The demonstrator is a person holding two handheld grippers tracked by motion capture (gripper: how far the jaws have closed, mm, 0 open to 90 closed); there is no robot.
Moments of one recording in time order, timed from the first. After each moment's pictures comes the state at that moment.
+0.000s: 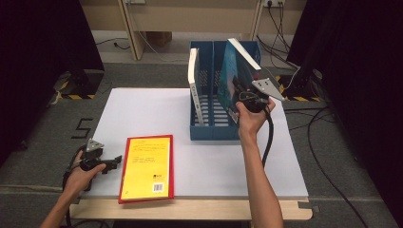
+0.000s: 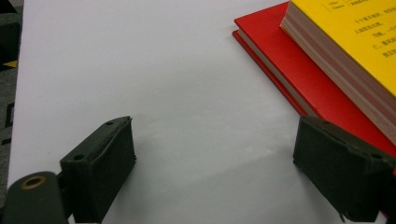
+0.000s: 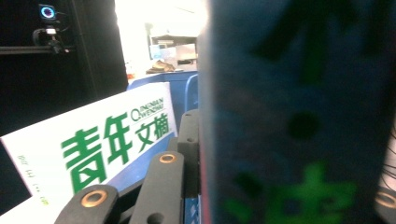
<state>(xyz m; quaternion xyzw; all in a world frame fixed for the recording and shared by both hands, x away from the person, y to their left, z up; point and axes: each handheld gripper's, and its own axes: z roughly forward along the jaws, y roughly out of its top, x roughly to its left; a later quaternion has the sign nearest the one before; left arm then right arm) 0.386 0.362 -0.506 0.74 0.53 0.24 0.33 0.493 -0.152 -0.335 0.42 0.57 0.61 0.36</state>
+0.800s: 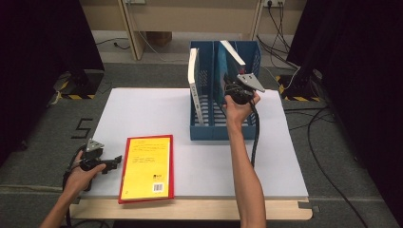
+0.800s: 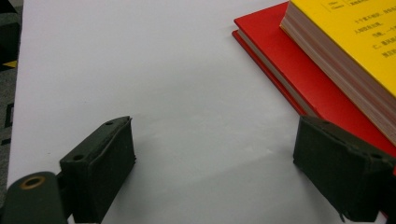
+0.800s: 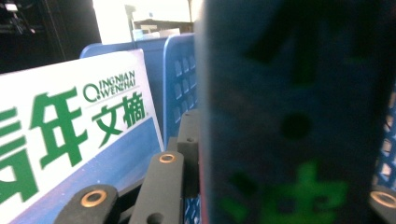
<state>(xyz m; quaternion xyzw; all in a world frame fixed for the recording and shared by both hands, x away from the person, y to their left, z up) 0.386 0.362 -0.506 0.74 0.53 0.24 0.33 0.548 -0.122 -0.363 0.46 0.57 0.58 0.36</state>
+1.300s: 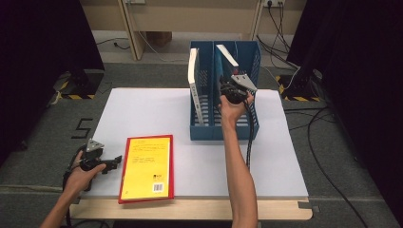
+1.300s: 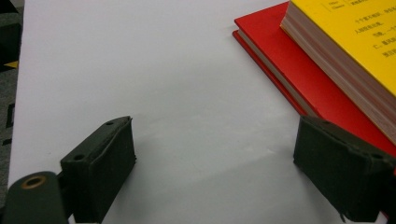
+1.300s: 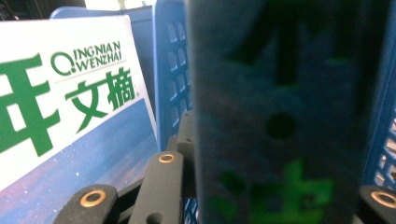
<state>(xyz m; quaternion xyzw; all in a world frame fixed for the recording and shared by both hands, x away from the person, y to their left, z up) 0.386 0.362 -0.506 0.74 0.53 0.24 0.33 0.567 -0.109 -0.382 0.47 0.58 0.56 0.35</state>
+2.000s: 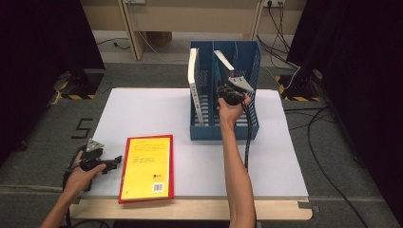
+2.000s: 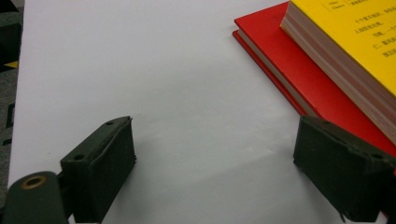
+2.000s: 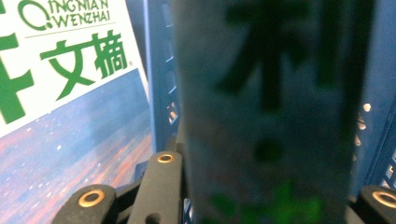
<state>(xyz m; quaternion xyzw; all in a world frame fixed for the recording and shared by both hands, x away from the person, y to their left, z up) 0.386 0.362 -0.506 0.74 0.53 0.24 0.33 0.575 -0.106 -0.397 0.48 0.60 0.54 0.34</state>
